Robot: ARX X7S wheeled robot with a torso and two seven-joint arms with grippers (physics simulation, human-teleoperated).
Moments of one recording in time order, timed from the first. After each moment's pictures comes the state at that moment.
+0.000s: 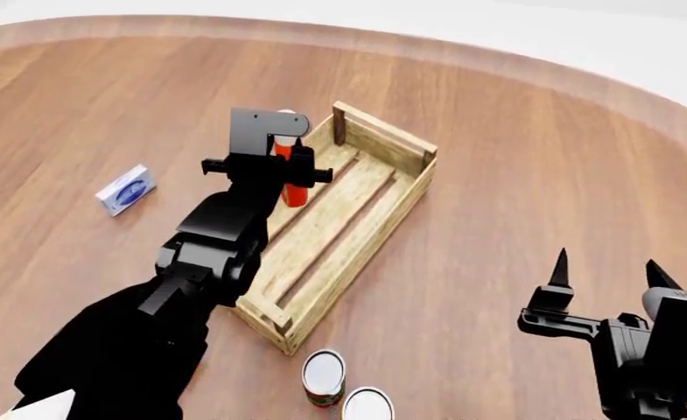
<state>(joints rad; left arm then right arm) -1.27 0.00 1.16 -1.31 -1.08 0.16 -0.11 0.00 0.48 0.08 -0.62 0.47 0.50 0.44</state>
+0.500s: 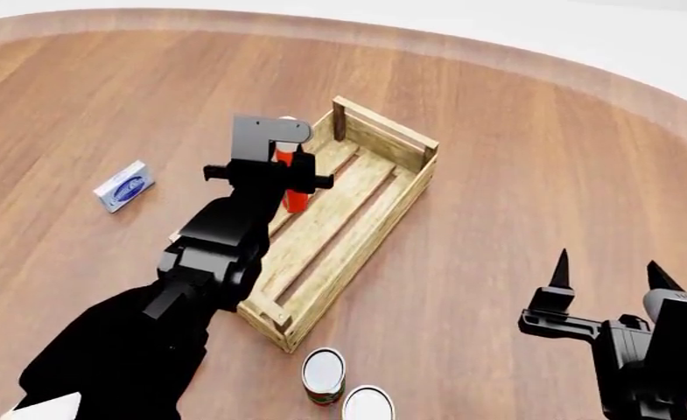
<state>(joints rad) -1.26 0.00 1.23 -1.31 -1.15 0.17 -0.12 0.00 0.48 0.08 -0.62 0.47 0.50 0.45</state>
